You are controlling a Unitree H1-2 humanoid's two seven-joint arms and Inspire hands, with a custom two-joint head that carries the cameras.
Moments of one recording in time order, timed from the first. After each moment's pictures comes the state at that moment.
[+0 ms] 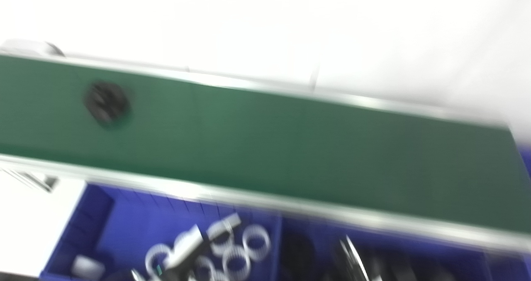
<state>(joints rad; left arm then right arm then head) 0.24 0.46 -0.71 0.15 0.15 -0.44 0.21 0.53 -0.22 0.45 0.05 -0.24 -0.41 -0.37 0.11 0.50</state>
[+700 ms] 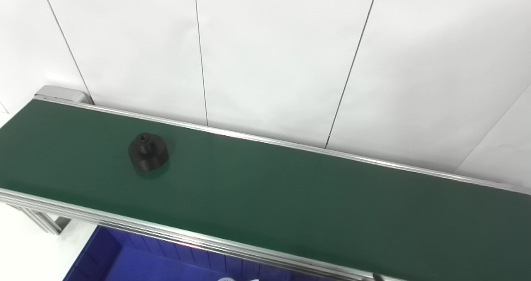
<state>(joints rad) 0.11 0.52 -1.01 0.21 0.27 -0.44 0.59 0.50 -0.21 0.40 -0.18 -0.35 -0.41 -0.38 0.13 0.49</state>
